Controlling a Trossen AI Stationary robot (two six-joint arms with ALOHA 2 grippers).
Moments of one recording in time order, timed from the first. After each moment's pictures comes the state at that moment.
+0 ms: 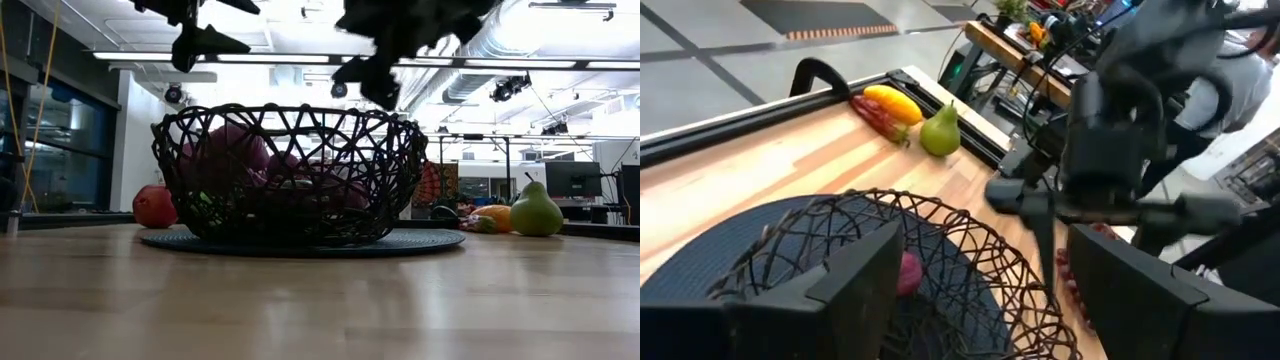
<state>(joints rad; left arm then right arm) 0.19 0.93 0.75 -0.10 -0.18 -0.57 -0.07 1.58 1.10 -0.12 -0.52 0.43</state>
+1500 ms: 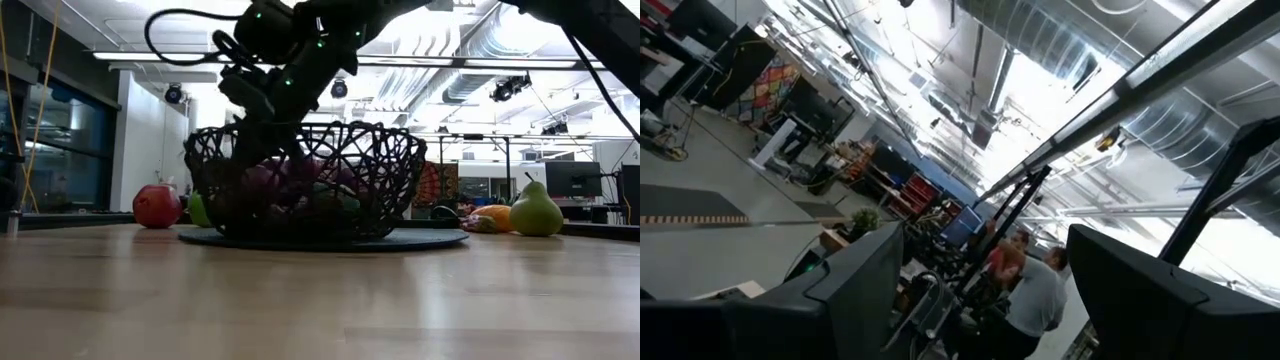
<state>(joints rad) 0.20 0.66 0.75 0.31 -0.20 -0.62 -0.06 2.25 1.84 -0.50 -0.05 0.13</state>
